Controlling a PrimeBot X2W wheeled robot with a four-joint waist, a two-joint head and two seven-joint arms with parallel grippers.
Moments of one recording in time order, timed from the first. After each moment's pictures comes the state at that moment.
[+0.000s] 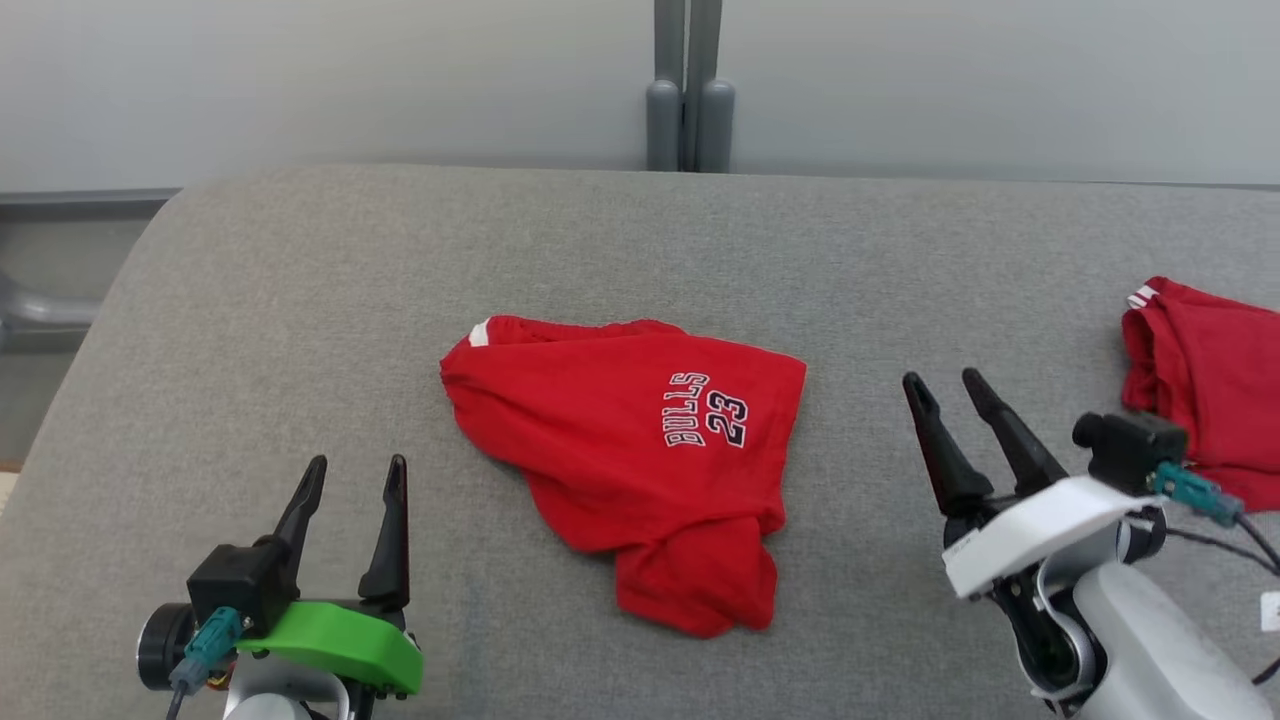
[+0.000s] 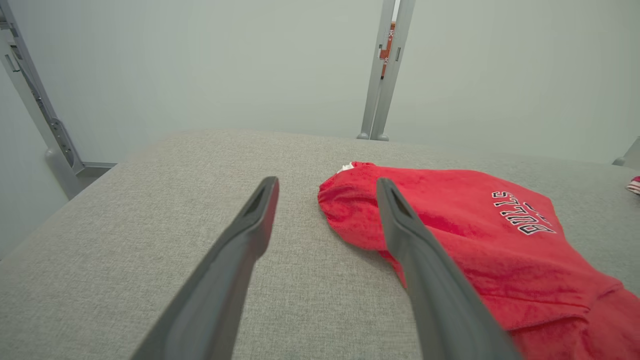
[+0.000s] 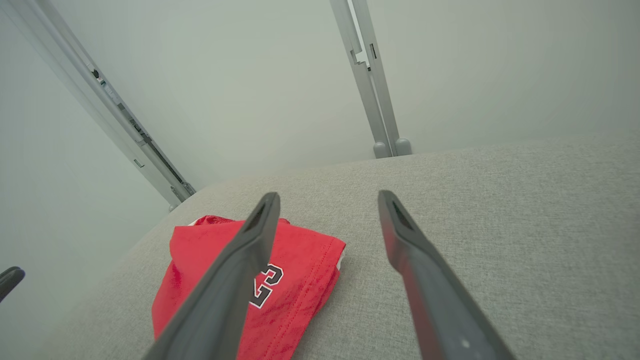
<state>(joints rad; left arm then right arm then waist) -0.11 0.27 -0.34 0.23 -0.48 0.07 -0.26 -0.30 -0.30 0.39 0.35 0.75 0.13 -0.26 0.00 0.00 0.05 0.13</state>
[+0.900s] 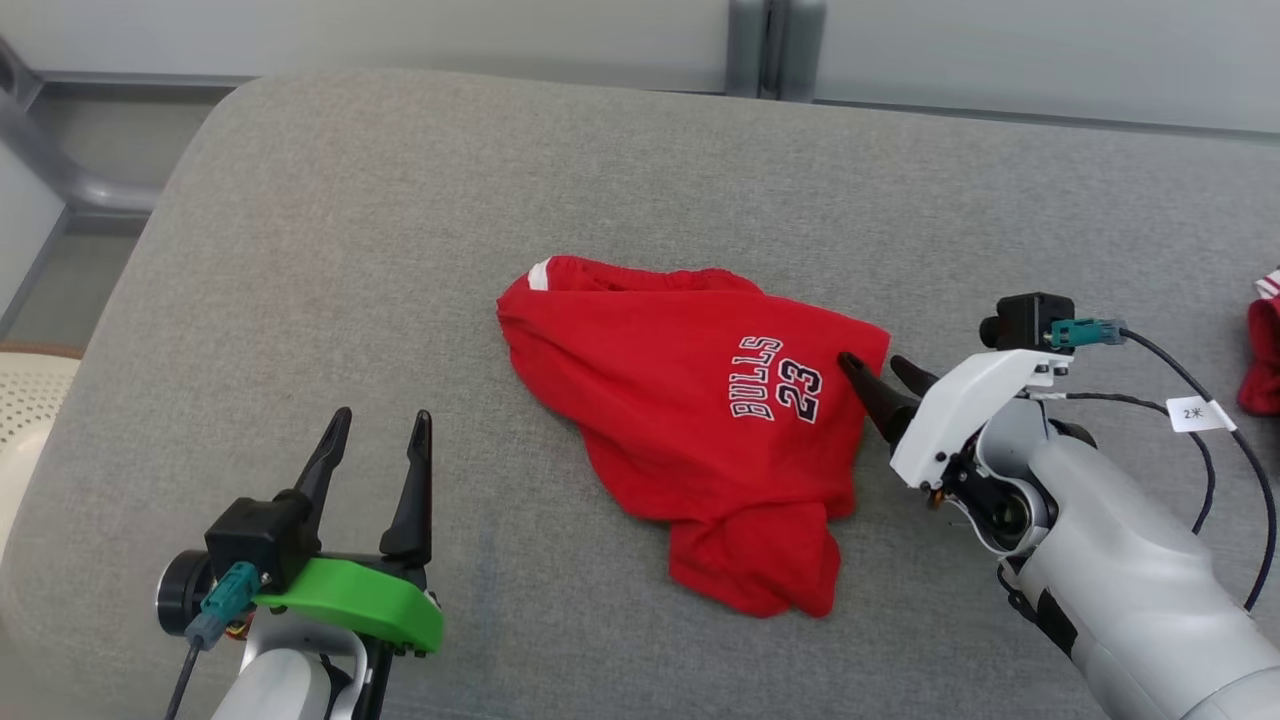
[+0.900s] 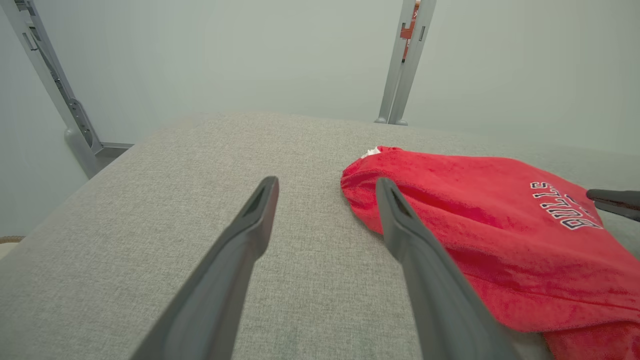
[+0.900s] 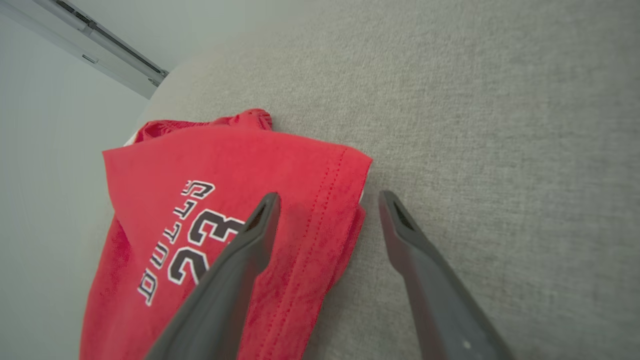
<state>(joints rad) -0.18 0.26 -0.37 0.21 -0.48 0.07 -0.23 -0.64 -0.24 0.54 0.76 0.99 0.13 0.07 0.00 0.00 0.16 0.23</state>
